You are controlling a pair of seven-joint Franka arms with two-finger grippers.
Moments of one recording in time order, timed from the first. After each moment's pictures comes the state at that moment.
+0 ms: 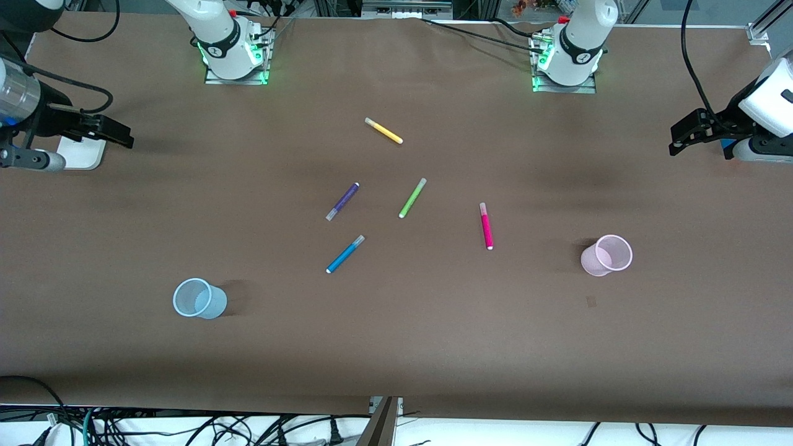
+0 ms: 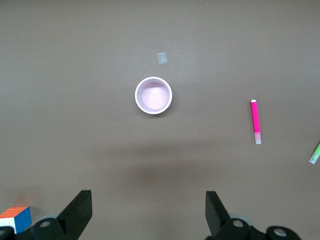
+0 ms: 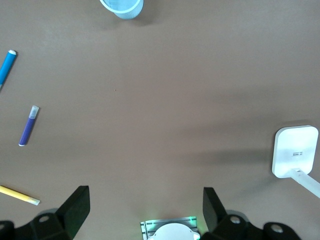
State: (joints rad) left arm -0.03 -0.07 0.03 -1.72 0.01 1.64 0.05; right arm -0.03 0.03 0.05 -1.65 -0.01 1.49 0.15
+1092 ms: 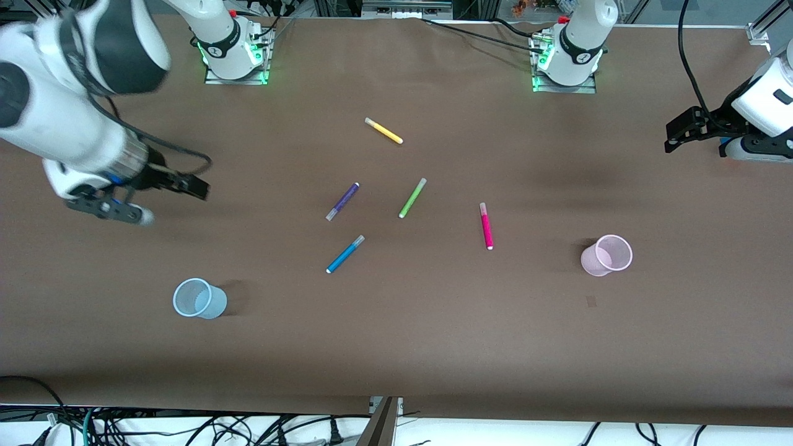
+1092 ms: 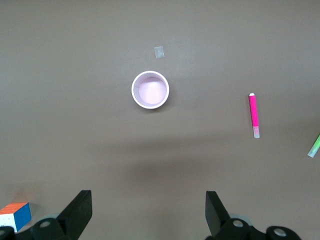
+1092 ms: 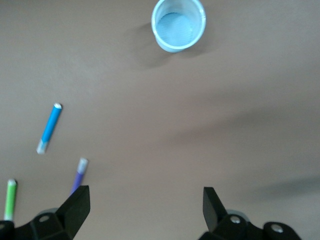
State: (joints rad) left arm -0.03 -0.07 0.02 -1.72 0.01 1.61 0.05; right arm 0.17 0.23 0.06 -1.64 0.02 1.79 0.52
